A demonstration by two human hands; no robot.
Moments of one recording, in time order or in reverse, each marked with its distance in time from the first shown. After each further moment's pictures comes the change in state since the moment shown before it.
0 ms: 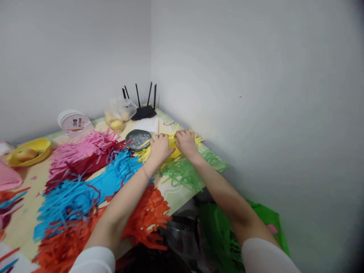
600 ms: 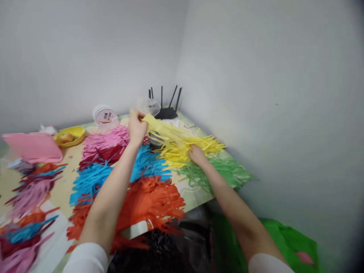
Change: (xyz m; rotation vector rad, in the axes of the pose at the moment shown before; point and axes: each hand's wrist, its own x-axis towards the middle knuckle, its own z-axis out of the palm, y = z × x) left_hand -0.025 -0.120 -0.132 -0.476 0.590 -0.336; right_hand -0.027 -0.038 0.031 0.055 -0.314 0.151
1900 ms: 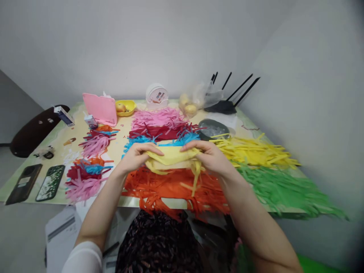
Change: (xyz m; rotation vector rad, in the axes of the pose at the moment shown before) left_hand -0.175 -0.082 -0.240 -0.378 -0.516 -0.112; right_hand -0.109 -0.248 -0.052 1.118 -0.489 -0.545
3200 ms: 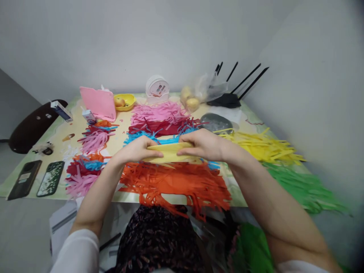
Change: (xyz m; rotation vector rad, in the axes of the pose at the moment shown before) left_hand 0.024 0.013 -0.008 0.241 -0.339 -0.327; right_hand 0.037 -0.037 -0.013 -0.724 -0.414 -0.087
